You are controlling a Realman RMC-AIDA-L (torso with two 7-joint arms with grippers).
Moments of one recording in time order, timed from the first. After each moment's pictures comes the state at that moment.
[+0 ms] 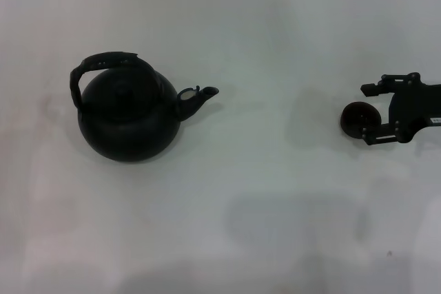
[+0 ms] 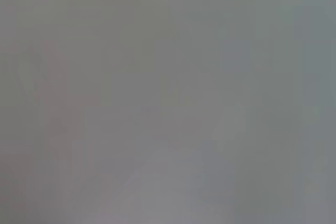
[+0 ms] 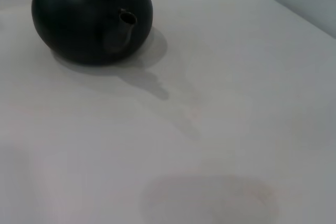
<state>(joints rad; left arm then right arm) -0.15 -2.08 0.59 0.06 0.83 1.41 -0.44 0.35 2.00 2.05 0.88 -2.07 1.29 -1.76</state>
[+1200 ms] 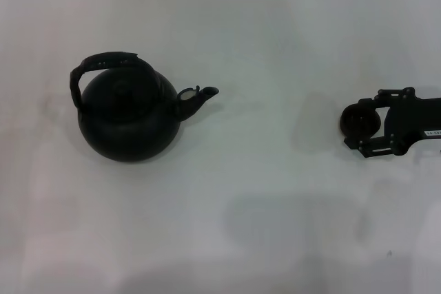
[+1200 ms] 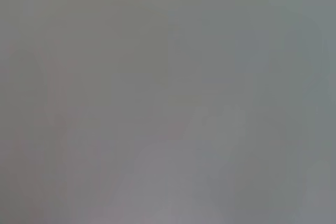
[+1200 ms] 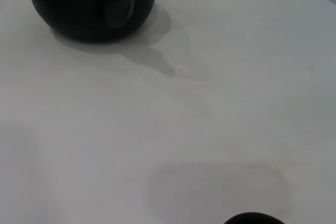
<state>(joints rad) -0.15 -2.08 0.59 0.07 0.83 1.41 -0.44 0.35 2.00 2.01 0.82 -2.07 1.23 -1.76</state>
